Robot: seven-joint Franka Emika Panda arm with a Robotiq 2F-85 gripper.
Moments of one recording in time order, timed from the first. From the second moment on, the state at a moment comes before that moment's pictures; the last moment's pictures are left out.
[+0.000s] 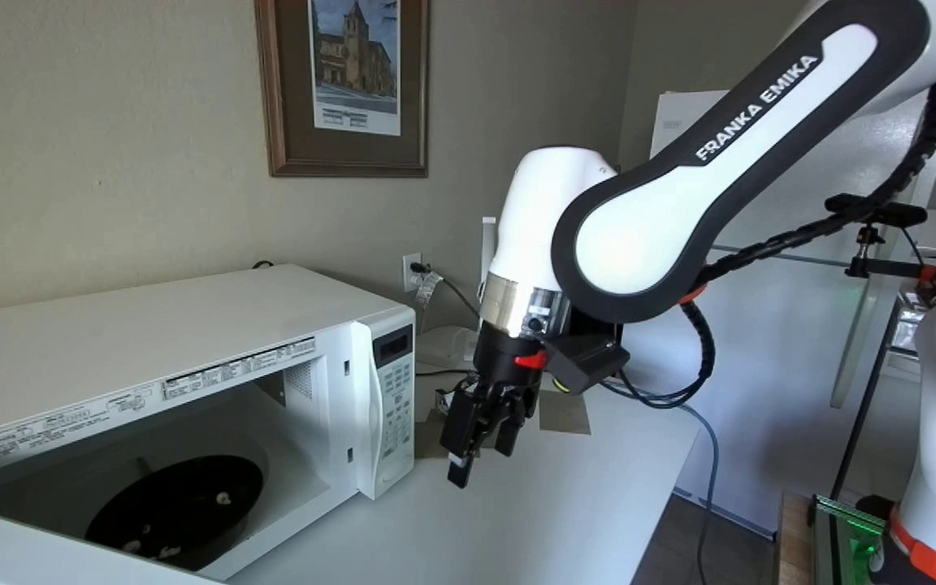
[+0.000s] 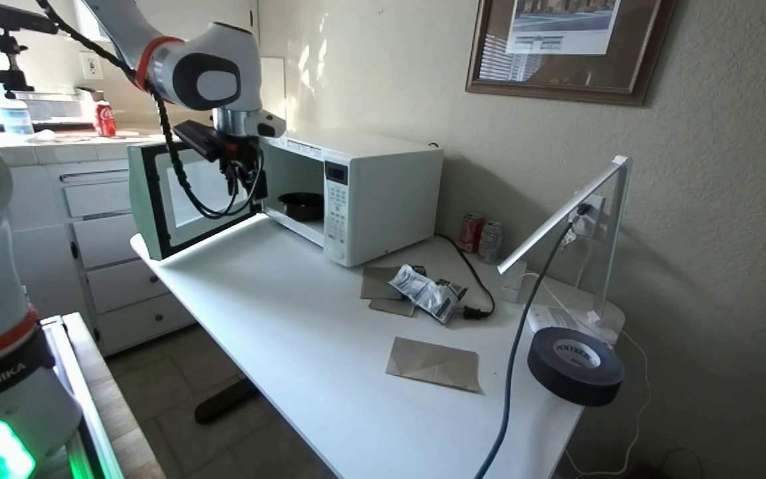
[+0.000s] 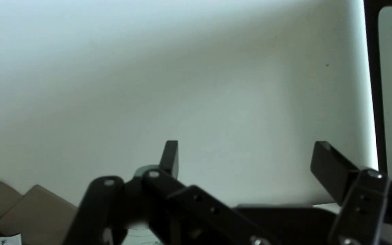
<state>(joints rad) 0.24 -0.16 0.22 -2.60 0.29 2.60 0.17</state>
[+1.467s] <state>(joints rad) 0.27 0.41 0.22 -2.17 0.37 2.89 0.35</state>
